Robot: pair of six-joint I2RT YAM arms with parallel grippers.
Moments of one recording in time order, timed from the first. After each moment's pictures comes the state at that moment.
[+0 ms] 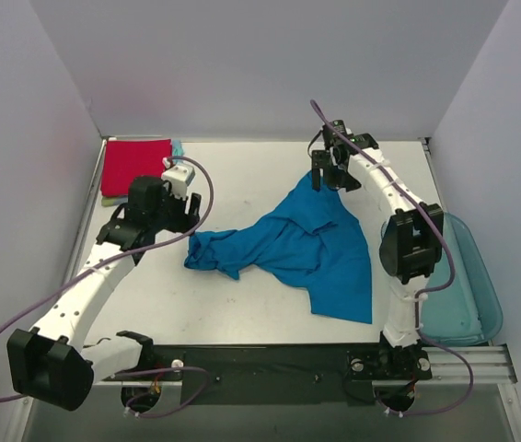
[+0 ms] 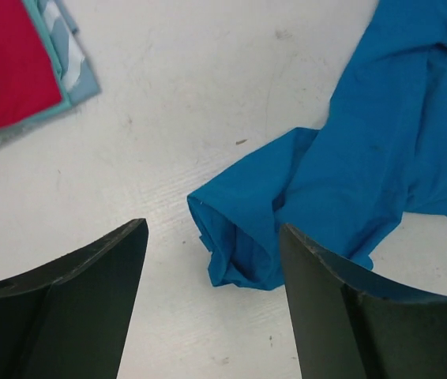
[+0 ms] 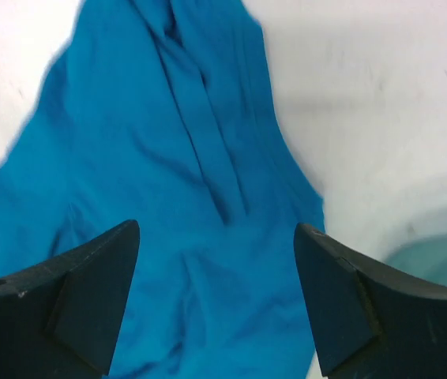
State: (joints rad) left arm -0.31 1.16 0.98 -0.45 0.02 0.00; right arm 0.29 2.06 1.90 -0.91 0.19 0.26
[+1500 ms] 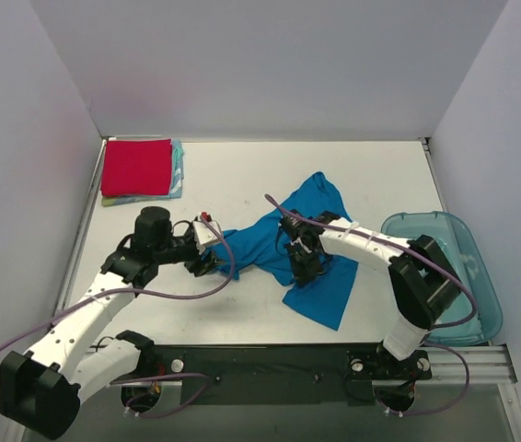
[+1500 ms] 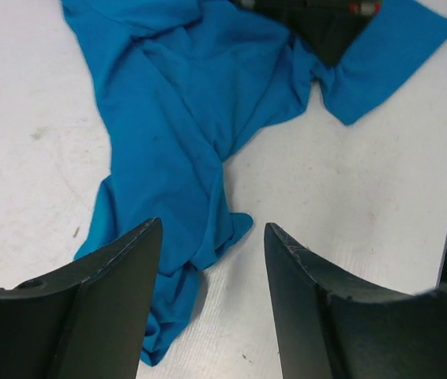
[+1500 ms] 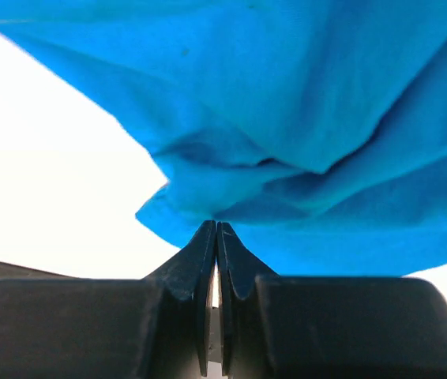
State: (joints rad) left arm -0.39 0.94 0.72 -0.31 0.67 0.48; right arm 0.72 1.72 1.07 -0.82 -0.02 0.51
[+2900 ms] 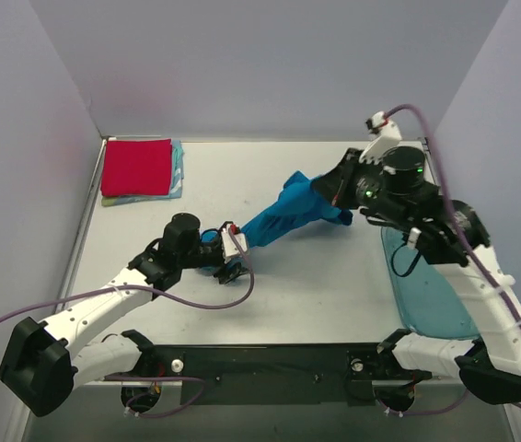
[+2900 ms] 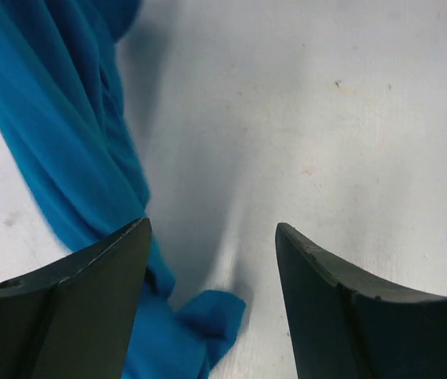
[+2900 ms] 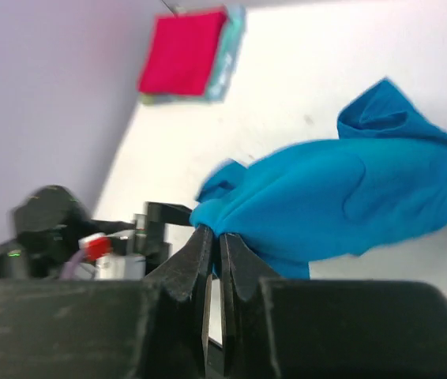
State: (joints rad) left arm -0.63 1.10 0.67 -0.08 0.60 0.49; right arm 0.64 1.15 1.49 -0.77 0.04 0.57
